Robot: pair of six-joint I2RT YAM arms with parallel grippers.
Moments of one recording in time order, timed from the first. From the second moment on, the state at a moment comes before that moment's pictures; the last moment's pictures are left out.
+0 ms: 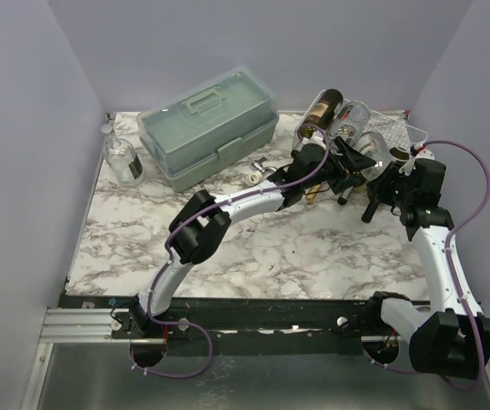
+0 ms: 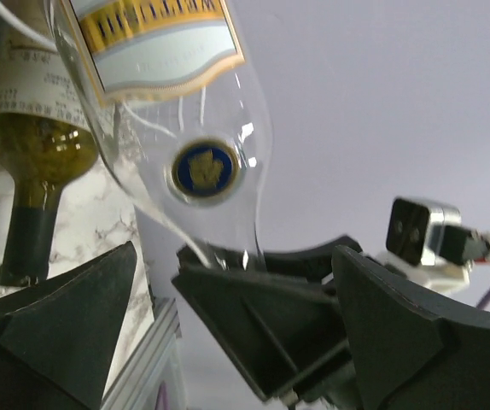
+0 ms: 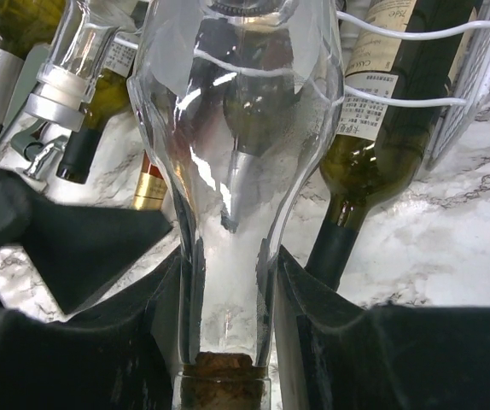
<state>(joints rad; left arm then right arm) -0.91 2.22 1.76 0.36 0.18 -1.44 -0.15 1.03 0.82 -0.34 -0.15 0.29</state>
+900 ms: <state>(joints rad) -0.91 2.46 2.17 0.12 0.17 -1.42 -0.15 0.93 0.80 -0.35 -0.14 0.23</state>
